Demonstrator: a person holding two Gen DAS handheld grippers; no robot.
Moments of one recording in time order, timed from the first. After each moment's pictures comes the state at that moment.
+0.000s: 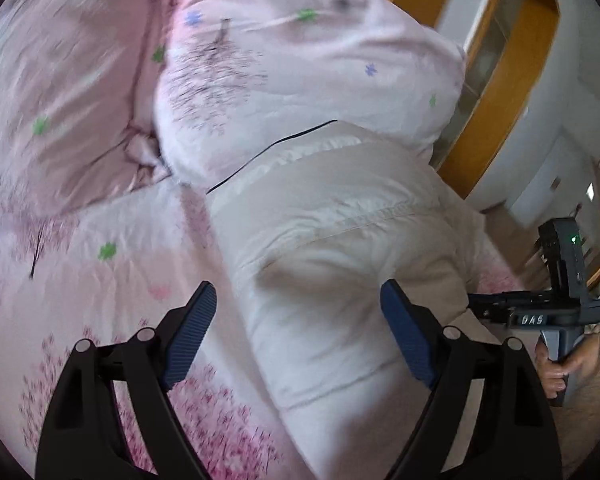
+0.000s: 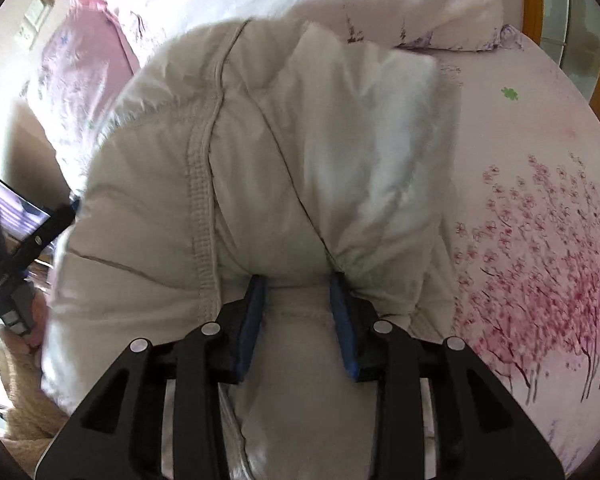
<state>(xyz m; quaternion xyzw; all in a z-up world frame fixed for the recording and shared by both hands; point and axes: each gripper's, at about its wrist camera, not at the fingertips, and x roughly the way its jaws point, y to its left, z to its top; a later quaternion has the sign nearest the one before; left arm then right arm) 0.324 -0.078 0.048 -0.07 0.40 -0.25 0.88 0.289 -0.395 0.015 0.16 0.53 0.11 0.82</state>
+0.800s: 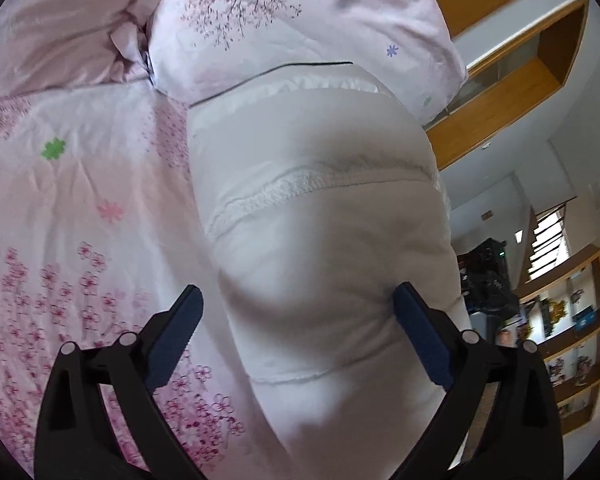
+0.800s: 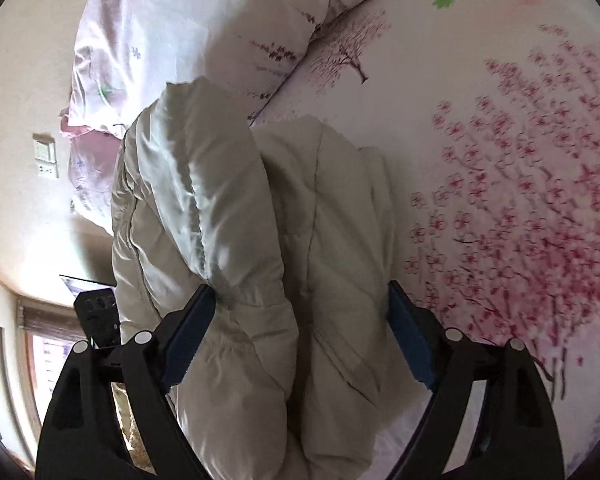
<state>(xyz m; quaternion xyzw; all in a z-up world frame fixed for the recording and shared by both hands) 0.351 -0.055 0.000 -0.22 0.49 -0.35 0.77 0.287 -0.482 -0.022 0.39 0.51 0.17 0.75</state>
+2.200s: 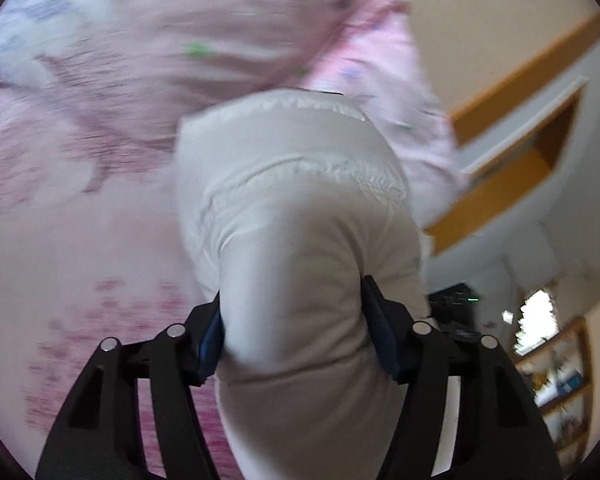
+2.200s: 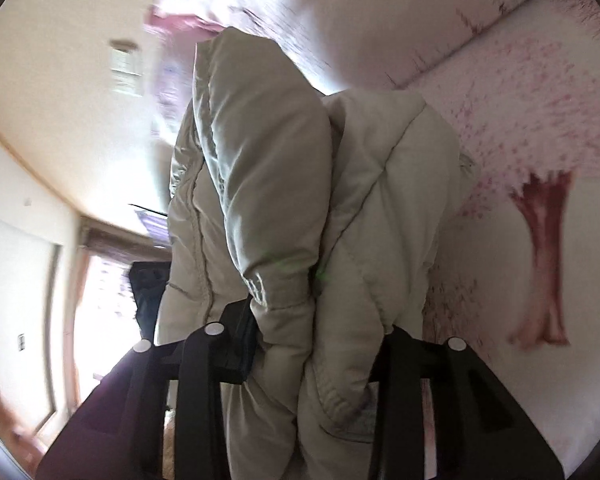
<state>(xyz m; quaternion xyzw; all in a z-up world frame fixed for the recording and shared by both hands) 0.322 0.110 0.008 -0.32 0.40 -0.25 0.82 0.370 -0.299 -0.026 0.37 0.48 0.35 0.71</state>
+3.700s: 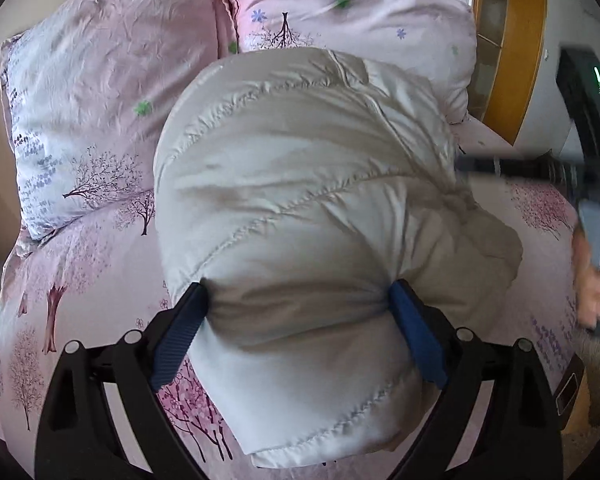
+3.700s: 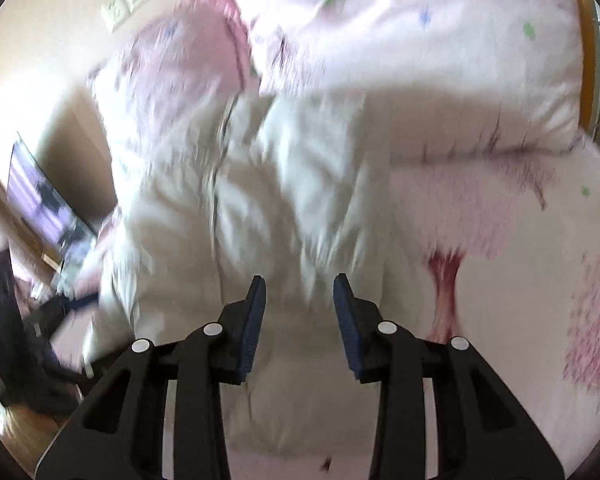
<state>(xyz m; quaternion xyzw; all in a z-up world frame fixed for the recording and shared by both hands) 0.242 -0.010 0.034 0.07 0.40 -0.17 0.90 0.287 -0.240 0.058 0.10 0.40 0.16 0.90</state>
